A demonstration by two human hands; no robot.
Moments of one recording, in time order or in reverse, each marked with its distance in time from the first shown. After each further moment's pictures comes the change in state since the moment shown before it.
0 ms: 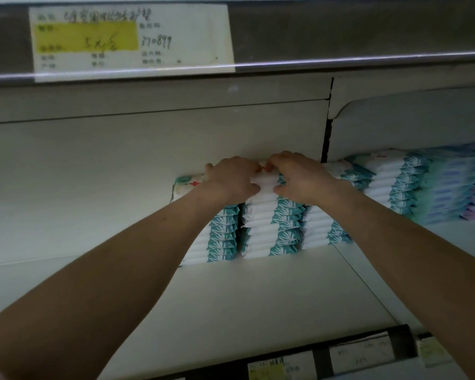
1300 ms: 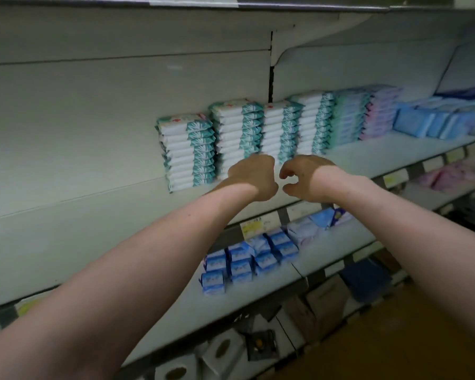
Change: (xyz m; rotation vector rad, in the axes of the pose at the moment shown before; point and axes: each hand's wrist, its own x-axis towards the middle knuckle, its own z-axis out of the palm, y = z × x) left_hand -0.189 0.062 0.027 -0.118 -0.134 0.242; right_hand -0.222 -0.093 -0.024 -0.069 -0.238 0.373
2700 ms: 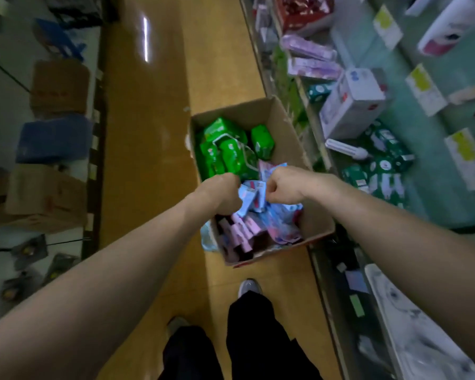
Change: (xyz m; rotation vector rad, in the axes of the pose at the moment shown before) left_hand -0.466 0.455 0.347 0.237 -0.895 1.108; right_hand -0.768 0.138 0.225 0.565 -0.482 1.242
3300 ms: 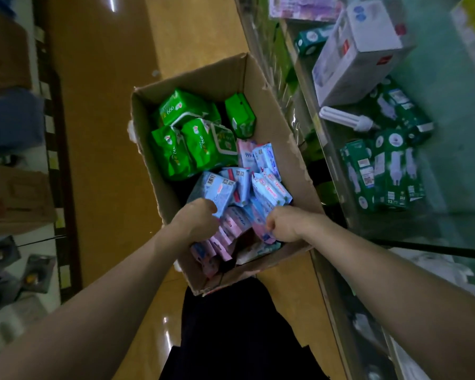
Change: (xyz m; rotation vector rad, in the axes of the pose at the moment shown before) left_hand 0.075 -0.008 0.078 -0.176 -0.219 -0.174; right_hand 0.070 0.088 0.115 0.120 -0.350 0.092
